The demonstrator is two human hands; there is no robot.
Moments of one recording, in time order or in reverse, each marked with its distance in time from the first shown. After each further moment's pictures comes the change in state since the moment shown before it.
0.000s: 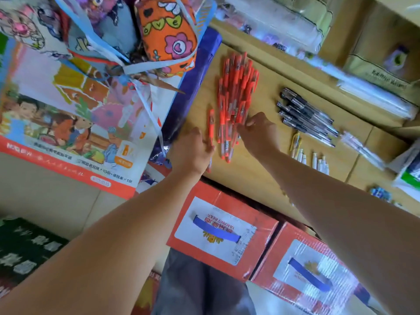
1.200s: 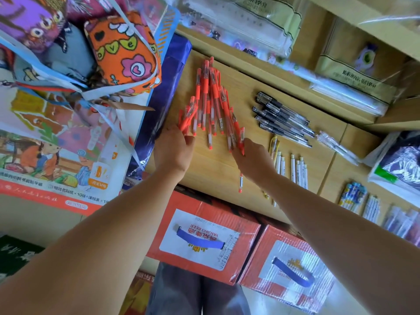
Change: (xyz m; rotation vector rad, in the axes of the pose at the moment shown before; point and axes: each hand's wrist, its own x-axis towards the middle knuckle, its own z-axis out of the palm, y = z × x) left_hand 0.031 0.024 -0.003 -0.012 0.085 -0.024; right_hand -0.016 0.040 -0.024 -0.171 -0.225 -0.044
